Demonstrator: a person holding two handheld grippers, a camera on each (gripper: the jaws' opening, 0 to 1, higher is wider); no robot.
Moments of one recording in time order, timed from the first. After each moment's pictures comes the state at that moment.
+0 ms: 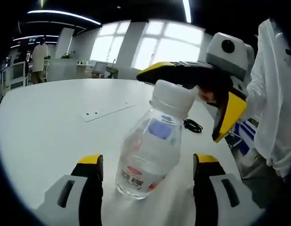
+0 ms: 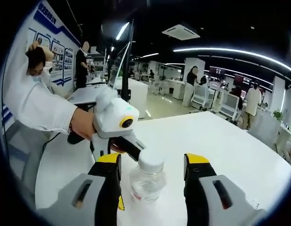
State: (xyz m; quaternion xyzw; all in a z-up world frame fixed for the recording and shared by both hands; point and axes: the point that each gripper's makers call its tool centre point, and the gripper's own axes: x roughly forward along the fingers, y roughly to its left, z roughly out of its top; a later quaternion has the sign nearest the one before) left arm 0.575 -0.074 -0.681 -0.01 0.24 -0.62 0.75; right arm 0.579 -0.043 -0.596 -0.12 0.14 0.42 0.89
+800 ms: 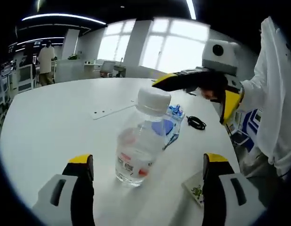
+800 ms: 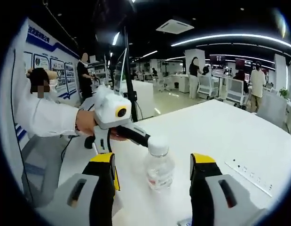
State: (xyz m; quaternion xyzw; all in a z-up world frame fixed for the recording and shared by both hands) left arm 0.557 -0.052 -0.669 0.02 0.25 -0.59 0.77; right arm 0.544 -0.066 -0.597 -0.05 0.19 0.45 0.87
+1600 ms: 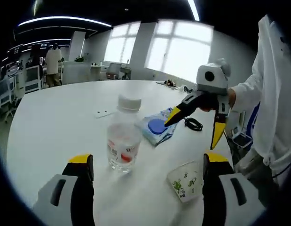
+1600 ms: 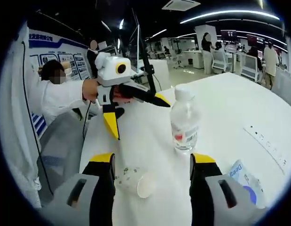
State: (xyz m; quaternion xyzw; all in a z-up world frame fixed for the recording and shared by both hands) left arm 0.521 -0.028 -0.646 0.01 0.24 -0.56 0.79; right arm 0.469 -0.083 -0.644 -0.05 0.30 0.51 0.80
